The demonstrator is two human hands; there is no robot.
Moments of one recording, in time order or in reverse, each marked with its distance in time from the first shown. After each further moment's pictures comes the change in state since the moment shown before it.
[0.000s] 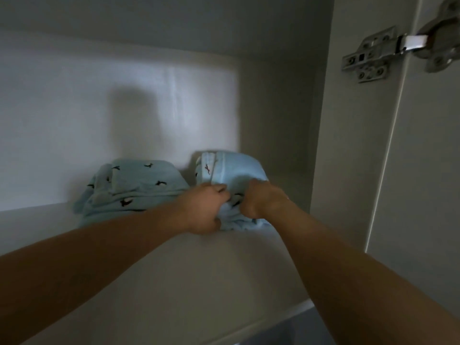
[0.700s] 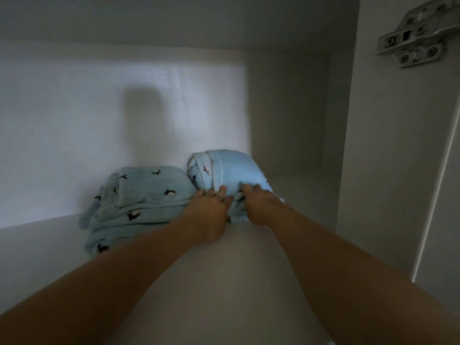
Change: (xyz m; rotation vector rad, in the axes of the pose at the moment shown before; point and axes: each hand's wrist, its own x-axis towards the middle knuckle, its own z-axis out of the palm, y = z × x) left_hand 0.029 -0.039 0.060 0.202 -0.104 -0.149; right_hand 0.067 -0.014 0.044 0.060 -0.062 -0.121
